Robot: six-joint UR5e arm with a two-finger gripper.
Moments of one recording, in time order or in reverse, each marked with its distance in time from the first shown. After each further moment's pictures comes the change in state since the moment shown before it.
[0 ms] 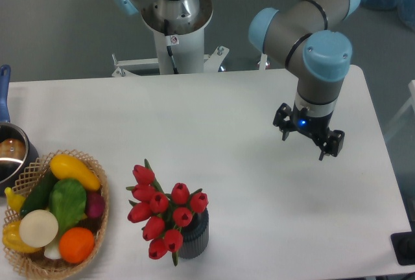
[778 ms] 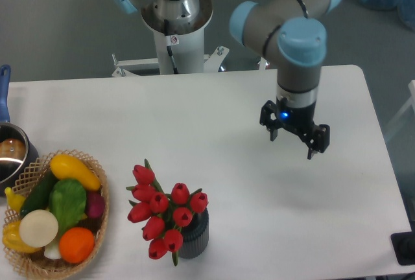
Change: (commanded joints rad) arm -0.041 0.176 -0.212 0.325 -0.179 0.005
